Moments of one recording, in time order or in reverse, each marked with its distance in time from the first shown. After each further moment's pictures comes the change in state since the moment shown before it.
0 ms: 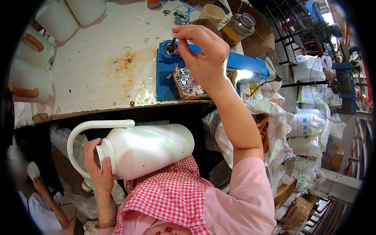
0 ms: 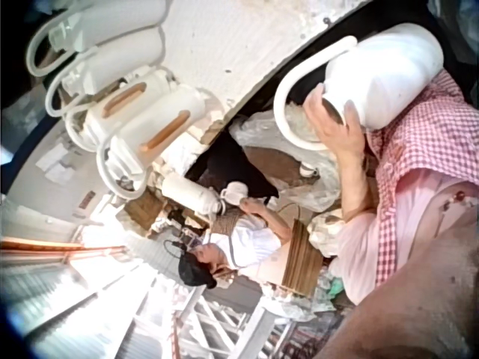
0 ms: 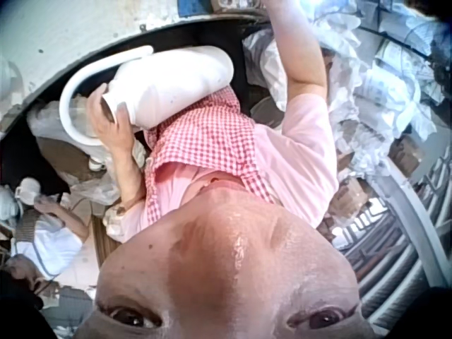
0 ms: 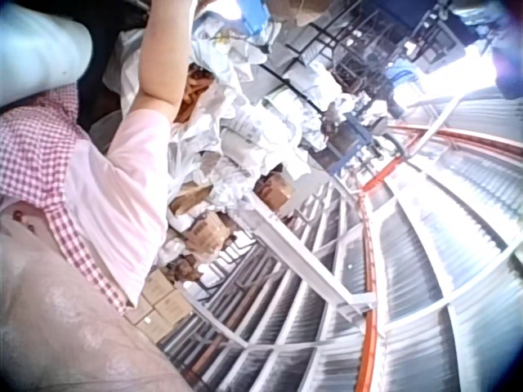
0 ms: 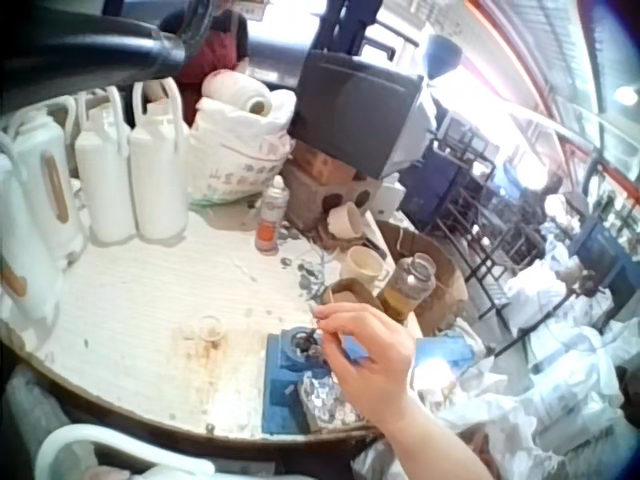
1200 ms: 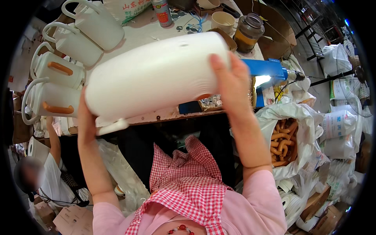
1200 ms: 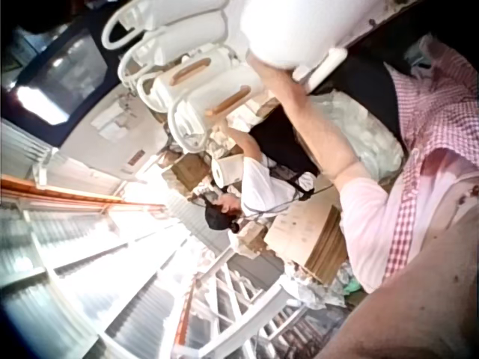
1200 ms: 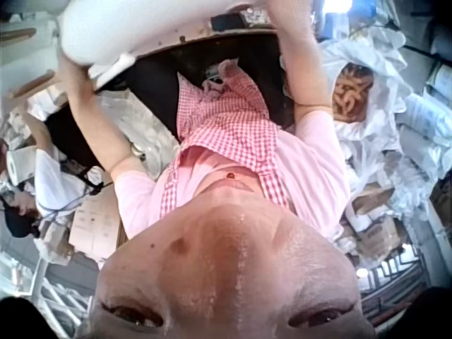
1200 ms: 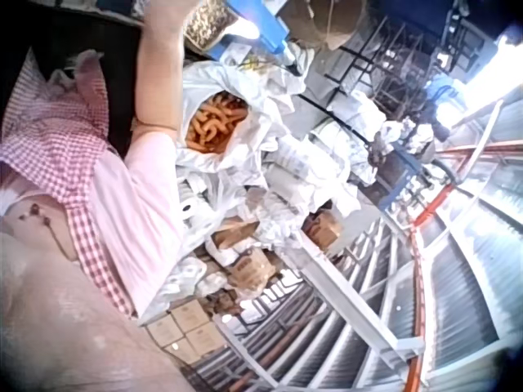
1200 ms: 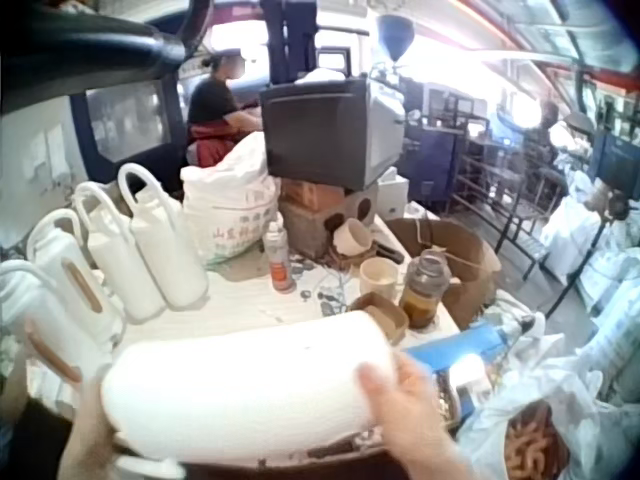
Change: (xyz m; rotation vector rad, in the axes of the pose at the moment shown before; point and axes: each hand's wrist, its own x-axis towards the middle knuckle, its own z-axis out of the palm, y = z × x) left_hand 0.205 0.041 -0.026 -0.687 -0.102 -0.391; right_hand -0.029 -0.024 -0.041 0.736 0.268 0.944
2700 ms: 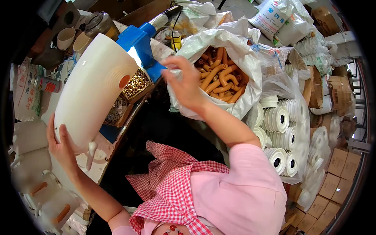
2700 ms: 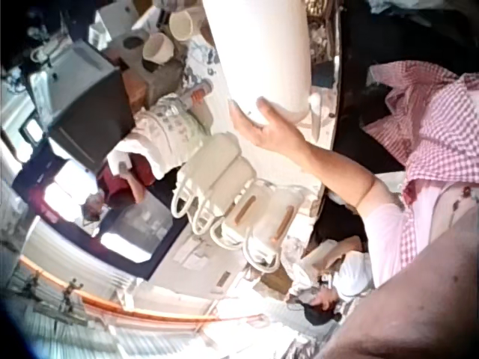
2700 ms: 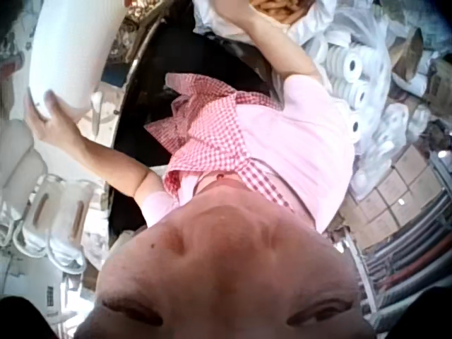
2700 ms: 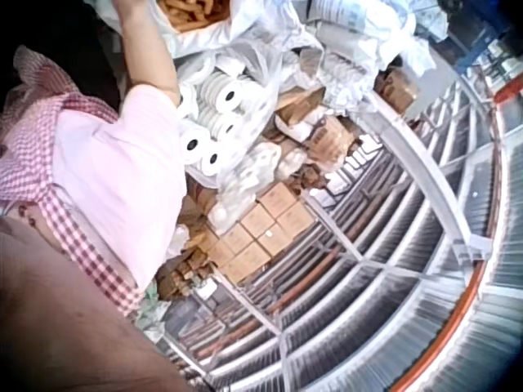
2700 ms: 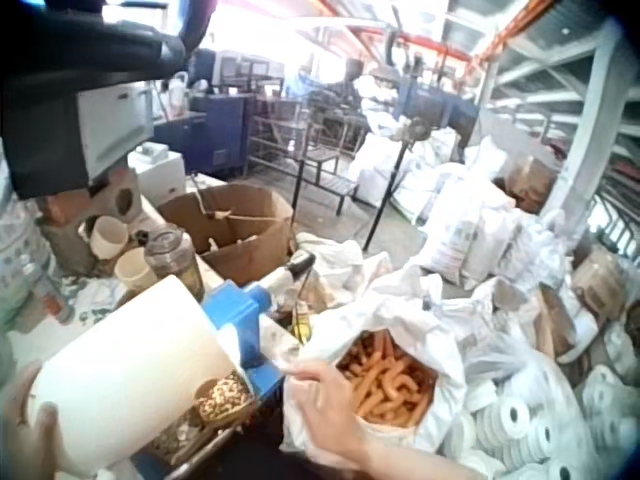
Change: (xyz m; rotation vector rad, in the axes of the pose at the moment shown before) left_hand 0.037 -0.031 0.174 0.693 -0.284 0.752; right_hand -0.103 0.047 -0.186 -0.636 0.547 -0.454
